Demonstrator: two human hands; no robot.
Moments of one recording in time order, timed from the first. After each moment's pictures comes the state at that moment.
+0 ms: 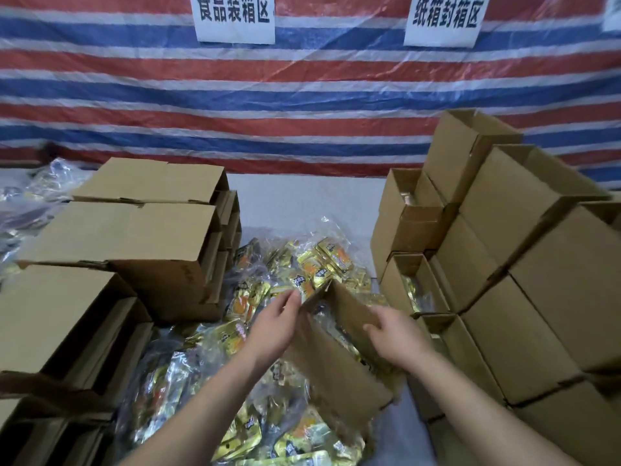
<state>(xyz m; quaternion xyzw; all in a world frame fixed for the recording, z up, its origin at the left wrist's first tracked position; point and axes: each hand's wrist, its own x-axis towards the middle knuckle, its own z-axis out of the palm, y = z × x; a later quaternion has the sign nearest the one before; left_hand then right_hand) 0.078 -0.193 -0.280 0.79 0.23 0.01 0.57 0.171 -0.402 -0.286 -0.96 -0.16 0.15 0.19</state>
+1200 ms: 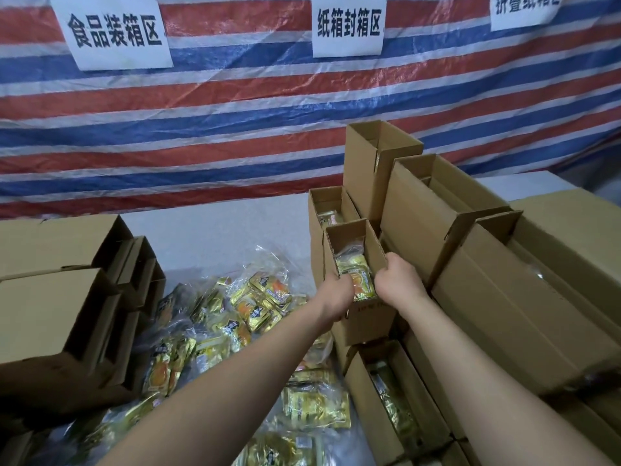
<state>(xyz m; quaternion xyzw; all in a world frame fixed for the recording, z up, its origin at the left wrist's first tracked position) 0.295 -0.371 -0.235 0.76 0.18 -0.17 0.60 0.326 -0.490 -0.214 -0.94 0.07 0.06 0.33</state>
